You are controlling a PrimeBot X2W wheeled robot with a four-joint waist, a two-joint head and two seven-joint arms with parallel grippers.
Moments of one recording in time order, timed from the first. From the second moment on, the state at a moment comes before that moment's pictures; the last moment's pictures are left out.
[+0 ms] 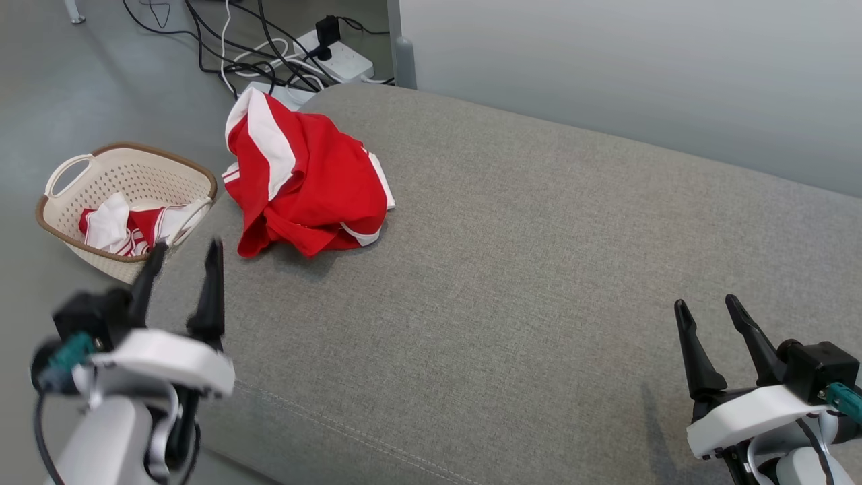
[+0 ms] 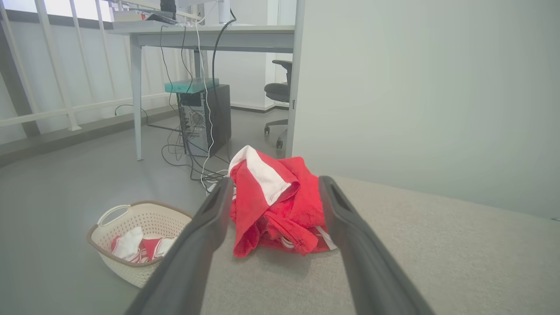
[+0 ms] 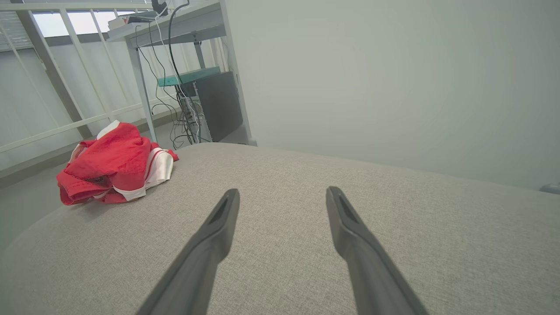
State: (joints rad) left arm -0.23 0.27 -0.18 0.26 -0.47 0.07 -0.16; right arm -0.13 -0.16 0.11 0.30 0.31 0.12 -0.21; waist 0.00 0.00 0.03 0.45
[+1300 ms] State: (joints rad) left arm -0.82 0.43 -0.18 0.91 -0.66 -0.11 0.27; right arm -0.28 -0.23 0.15 0.14 0.30 0.12 -0.16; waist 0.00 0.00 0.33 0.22
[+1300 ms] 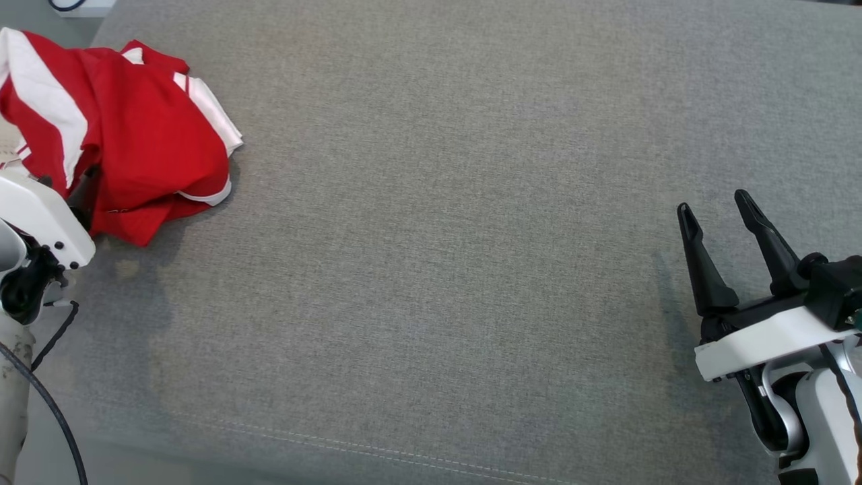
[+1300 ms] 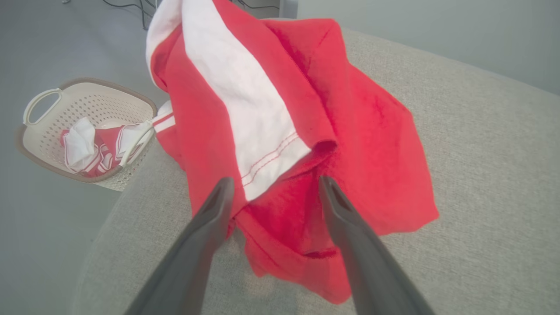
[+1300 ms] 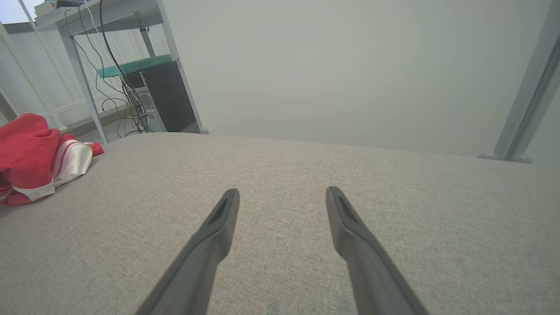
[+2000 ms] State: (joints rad) left arm -0.93 0.49 -0.24 0.98 -0.57 -0.07 0.05; right arm -0.30 -0.24 0.14 0.14 0.30 0.12 -0.15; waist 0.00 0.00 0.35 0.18
